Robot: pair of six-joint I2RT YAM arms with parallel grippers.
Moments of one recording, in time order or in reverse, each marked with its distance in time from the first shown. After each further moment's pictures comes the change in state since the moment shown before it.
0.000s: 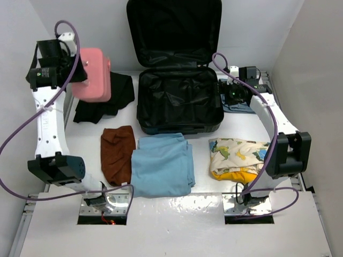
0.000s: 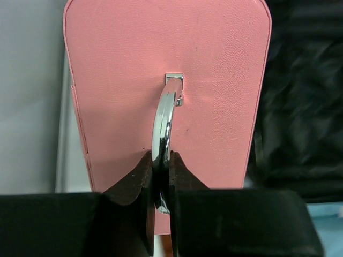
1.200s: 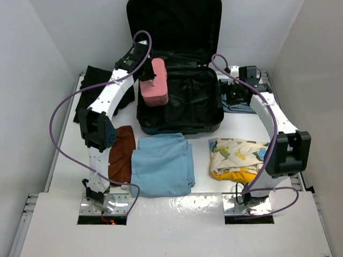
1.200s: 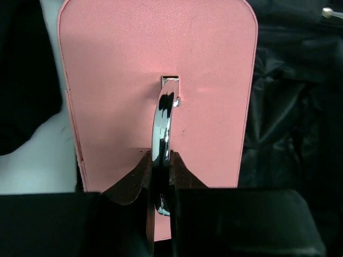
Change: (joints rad) left arm -0.544 0.562 0.267 0.197 -0.268 -0.531; right arm 0.005 0.006 0.010 -0.020 0.095 -0.041
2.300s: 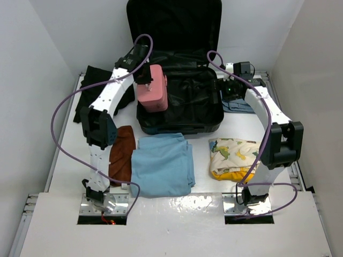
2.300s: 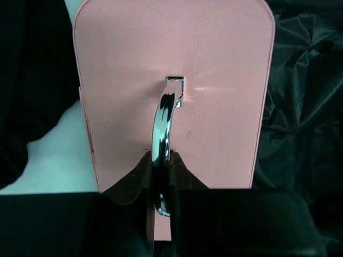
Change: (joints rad) left arm 0.025 0.052 0.043 -0.123 -0.009 0.090; right arm 0.024 0.123 0.112 -0.002 0.005 0.017
